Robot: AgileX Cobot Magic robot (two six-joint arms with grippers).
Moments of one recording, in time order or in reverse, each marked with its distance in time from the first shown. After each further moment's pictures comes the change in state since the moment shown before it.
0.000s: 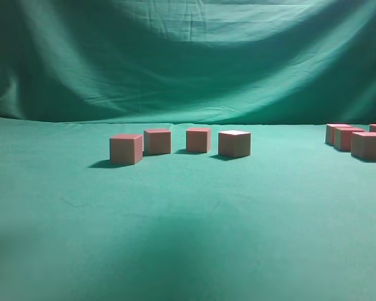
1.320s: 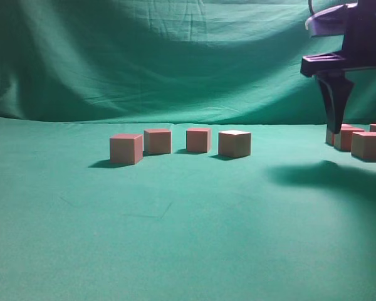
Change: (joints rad) left arm 0.000 0.000 0.000 0.000 0.000 0.000; right arm -0.362 0.121 0.532 0.018 -0.505 0.096
